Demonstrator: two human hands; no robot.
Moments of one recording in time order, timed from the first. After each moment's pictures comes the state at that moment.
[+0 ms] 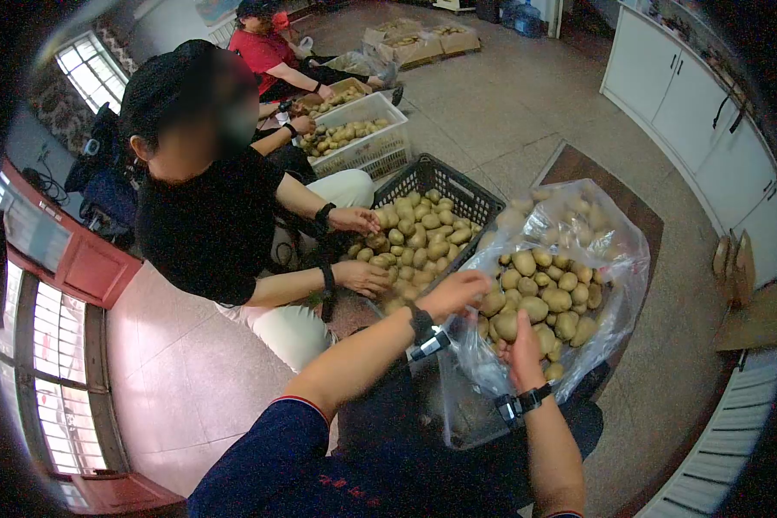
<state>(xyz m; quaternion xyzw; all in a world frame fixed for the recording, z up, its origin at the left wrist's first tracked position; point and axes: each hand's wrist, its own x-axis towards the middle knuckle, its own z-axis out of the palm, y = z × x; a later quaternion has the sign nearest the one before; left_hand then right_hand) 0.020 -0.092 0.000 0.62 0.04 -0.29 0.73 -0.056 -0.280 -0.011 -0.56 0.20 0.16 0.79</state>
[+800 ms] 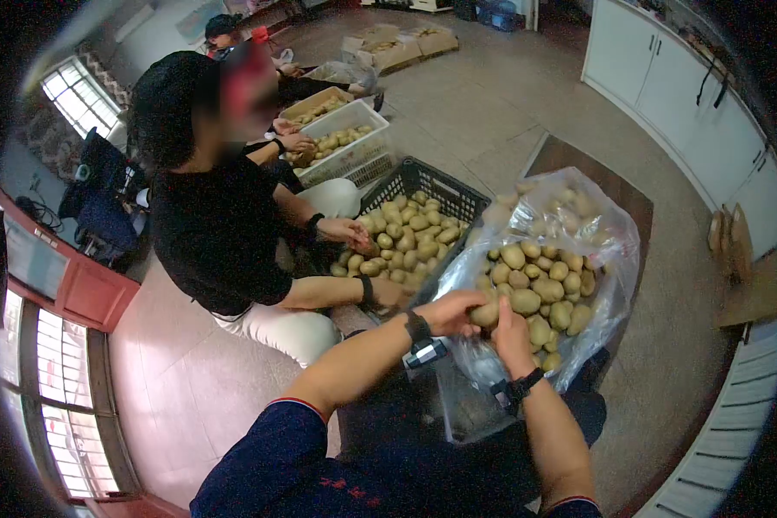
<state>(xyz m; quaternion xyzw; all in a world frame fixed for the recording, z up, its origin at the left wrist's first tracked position) 0.005 -0.108 -0.014 0.46 0.02 -0.47 0.75 -0.040 -0.290 -0.032 -0.79 0.12 0.13 0.59</state>
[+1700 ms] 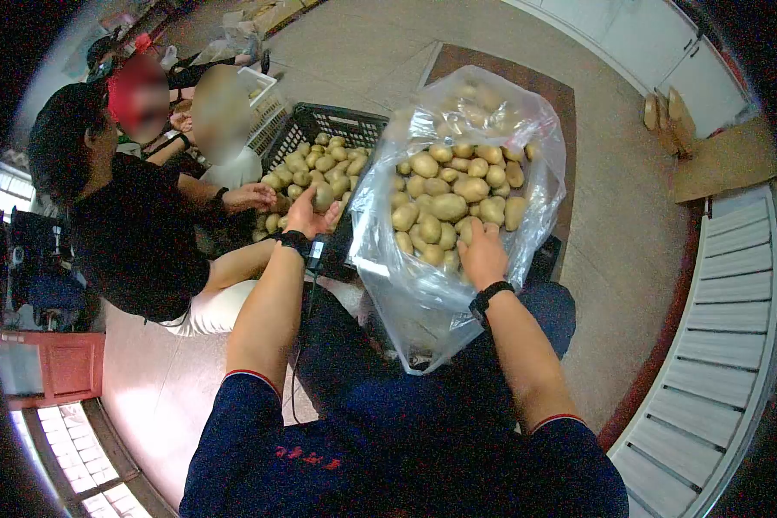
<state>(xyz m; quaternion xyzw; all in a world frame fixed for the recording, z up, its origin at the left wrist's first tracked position) 0.075 -0.013 -0.063 0.41 0.31 -0.16 0.85 -0.078 -0.348 -0.048 -0.97 0.12 -0.02 0.21</state>
